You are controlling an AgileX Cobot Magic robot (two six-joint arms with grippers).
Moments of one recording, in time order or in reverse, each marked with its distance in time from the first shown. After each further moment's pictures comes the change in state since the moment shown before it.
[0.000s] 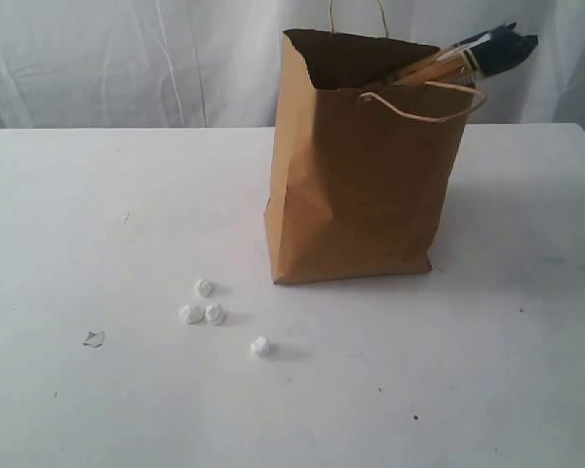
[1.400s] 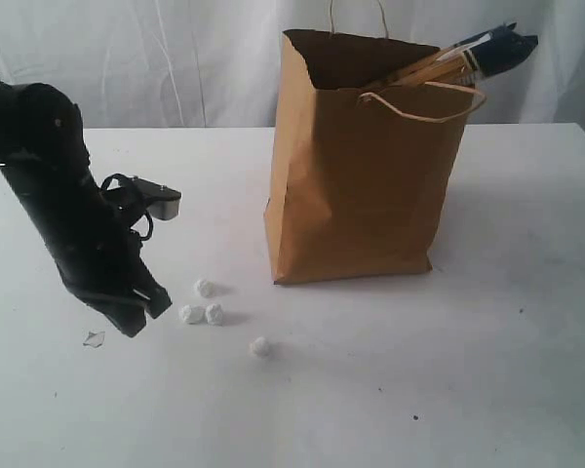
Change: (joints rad) left arm -0.349 1.028 -0.499 -0.520 -0.160 0.379; right arm 0.043 0.002 0.029 0.011 0.638 -0.295
